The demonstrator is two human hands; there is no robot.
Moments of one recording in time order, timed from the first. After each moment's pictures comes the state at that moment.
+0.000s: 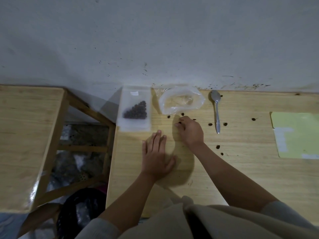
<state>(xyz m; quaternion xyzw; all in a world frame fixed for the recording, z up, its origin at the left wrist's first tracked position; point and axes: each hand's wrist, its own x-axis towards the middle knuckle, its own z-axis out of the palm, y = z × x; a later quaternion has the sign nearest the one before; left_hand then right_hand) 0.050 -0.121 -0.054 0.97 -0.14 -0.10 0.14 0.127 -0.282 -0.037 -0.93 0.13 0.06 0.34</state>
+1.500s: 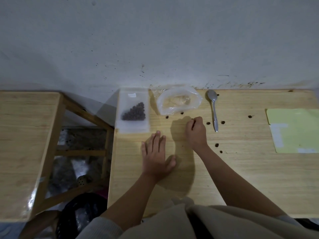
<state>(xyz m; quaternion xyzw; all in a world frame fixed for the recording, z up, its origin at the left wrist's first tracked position) 0.049 -0.121 -0.056 0.97 -0.14 -0.09 0.15 0.114 -0.284 -0.019 -0.85 0.25 -0.01 0.47</state>
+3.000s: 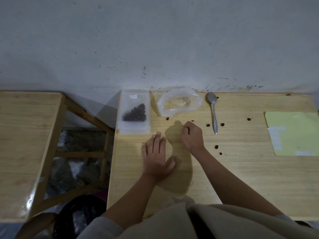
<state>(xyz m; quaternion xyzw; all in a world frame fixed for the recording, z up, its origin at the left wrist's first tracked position) 0.050 -0.121 -0.055 0.97 -0.15 -0.08 0.15 0.109 -0.278 -0.027 -0.87 0.17 0.00 0.47</state>
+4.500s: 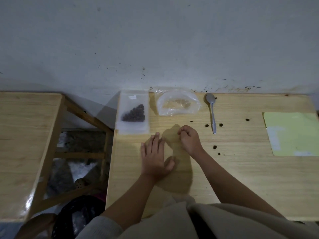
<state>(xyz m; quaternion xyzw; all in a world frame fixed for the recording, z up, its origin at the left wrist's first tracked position) 0.050 -0.121 -0.056 0.97 -0.14 -0.09 0.16 0.102 -0.277 -0.022 -0.78 0.22 0.10 0.58</state>
